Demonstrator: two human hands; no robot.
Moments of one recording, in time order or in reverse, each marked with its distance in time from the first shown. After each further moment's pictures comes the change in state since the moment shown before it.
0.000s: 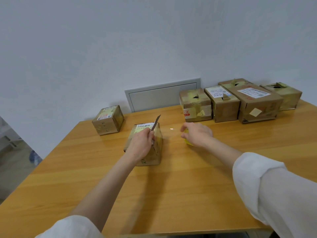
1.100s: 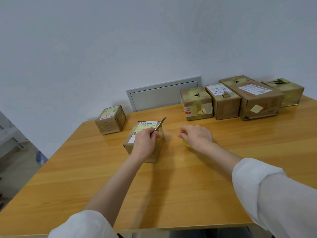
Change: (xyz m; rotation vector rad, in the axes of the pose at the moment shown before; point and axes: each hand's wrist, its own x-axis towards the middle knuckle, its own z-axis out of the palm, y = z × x) left_hand -0.007 0.013 0.007 -0.095 0.077 -0.062; right_hand -0.019 -0.004 0.013 -0.001 0.102 -0.068
